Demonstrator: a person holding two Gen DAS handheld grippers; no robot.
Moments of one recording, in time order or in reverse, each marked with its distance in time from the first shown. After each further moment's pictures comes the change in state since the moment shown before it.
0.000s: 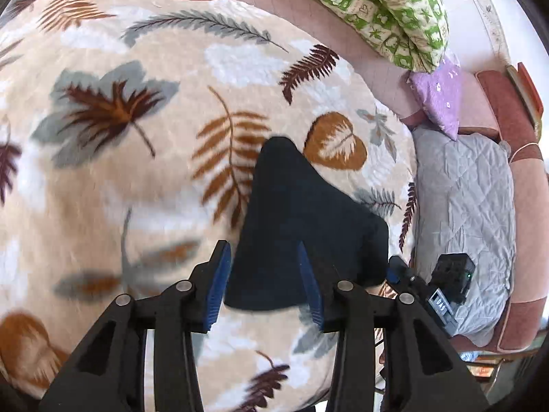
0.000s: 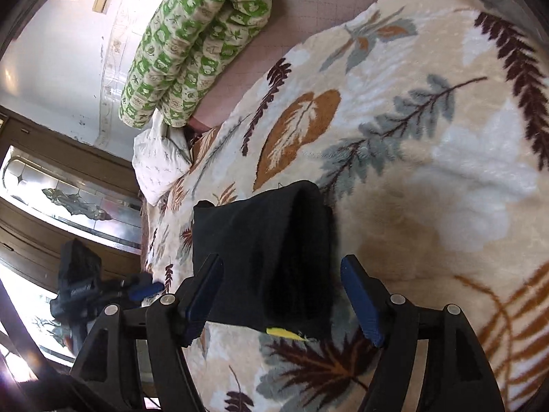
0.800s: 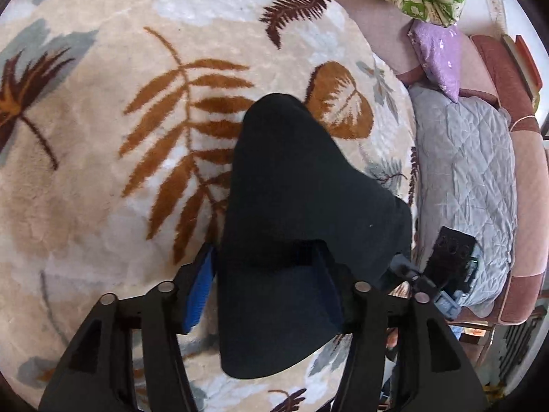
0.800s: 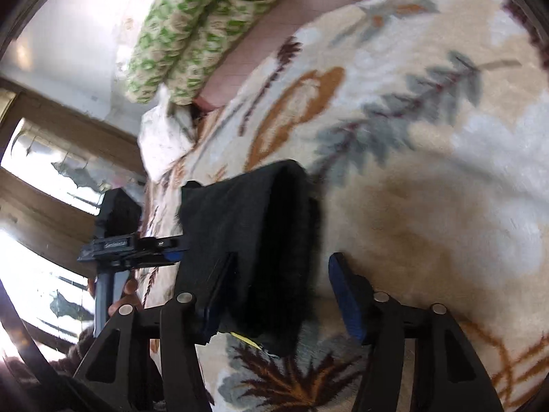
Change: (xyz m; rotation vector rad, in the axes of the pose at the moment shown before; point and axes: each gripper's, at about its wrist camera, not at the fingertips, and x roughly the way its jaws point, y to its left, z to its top) left arm 0.088 0.009 0.012 0.079 0.167 -0.128; right arm 0.026 -0.022 0.002 -0.116 0.056 0.052
